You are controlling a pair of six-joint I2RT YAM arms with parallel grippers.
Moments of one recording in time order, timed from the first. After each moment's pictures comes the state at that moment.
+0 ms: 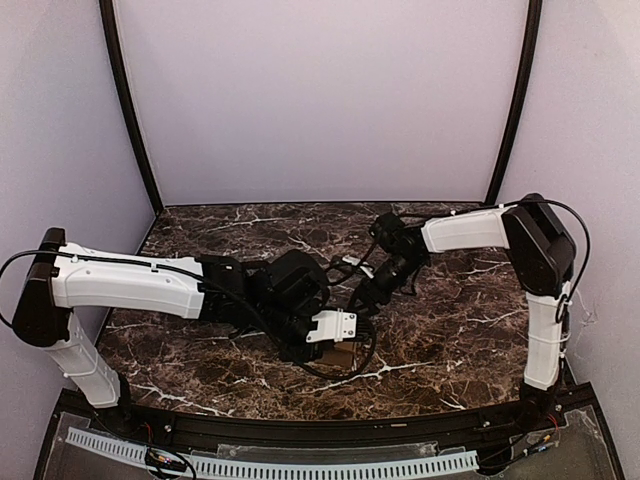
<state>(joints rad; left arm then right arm) -1.20 1.65 1.22 -0.53 0.05 0.52 0.65 2.03 1.38 -0.65 -0.80 -0.36</state>
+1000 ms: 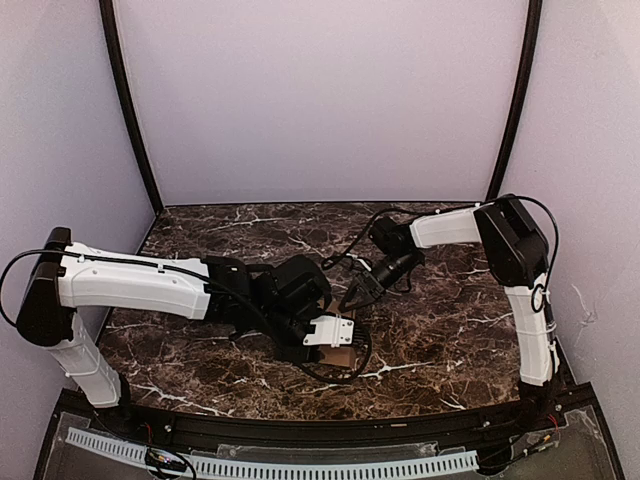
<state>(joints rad) -1.20 1.67 1.23 -0.58 -0.05 0.59 0.57 2.24 1.57 -0.78 -1.05 -0.33</state>
